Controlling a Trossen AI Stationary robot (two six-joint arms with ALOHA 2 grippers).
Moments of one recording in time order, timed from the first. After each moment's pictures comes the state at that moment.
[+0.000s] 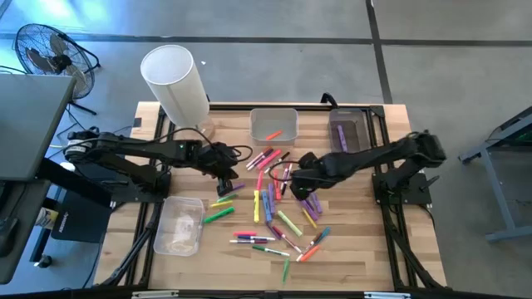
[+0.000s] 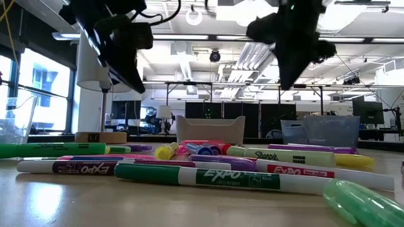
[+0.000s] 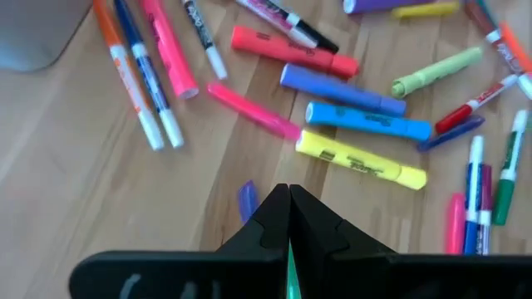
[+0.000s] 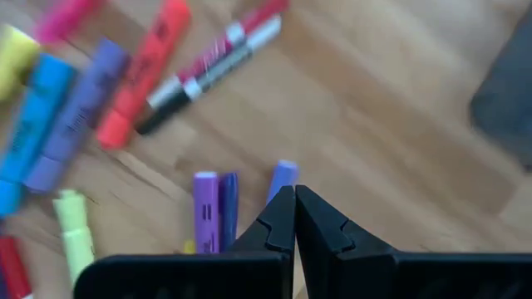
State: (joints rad) left arm 0.05 1.24 0.78 -0.41 0.04 -0.30; right arm 0.15 1.67 1.29 -1.11 0.29 1.11
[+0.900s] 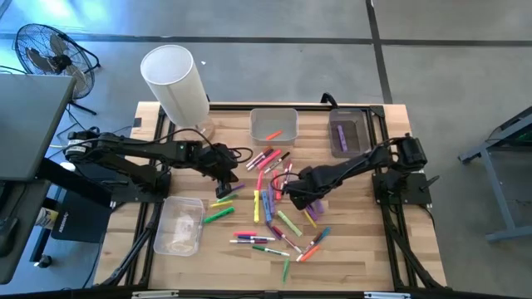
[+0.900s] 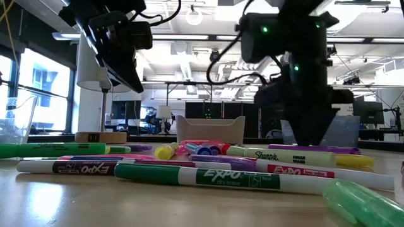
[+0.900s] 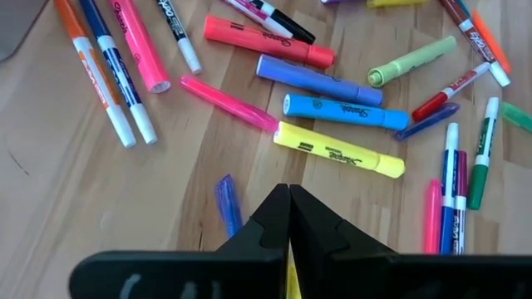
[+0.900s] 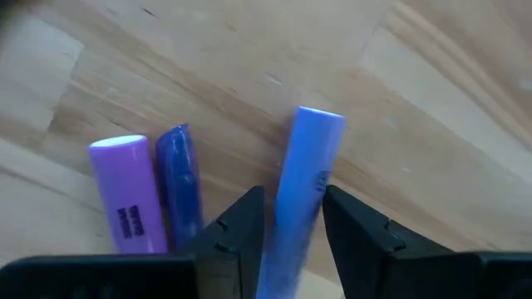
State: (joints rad) left arm 0.05 1.24 0.78 -0.39 0.10 -0.29; right arm 0.14 1.82 1.08 -0.86 0.14 1.20
